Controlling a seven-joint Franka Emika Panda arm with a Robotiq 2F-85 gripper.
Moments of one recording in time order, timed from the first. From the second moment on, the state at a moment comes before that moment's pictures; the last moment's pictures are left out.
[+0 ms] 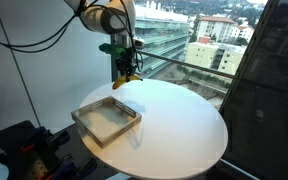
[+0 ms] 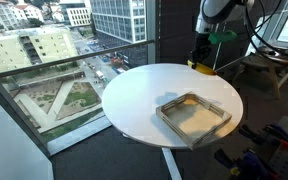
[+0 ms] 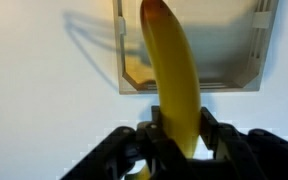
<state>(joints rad) -0.04 0.13 -0.04 -2.13 0.01 2.30 0.03</state>
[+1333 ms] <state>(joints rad) 0.04 0.12 -0.02 -2.22 0.00 2.33 0.32</state>
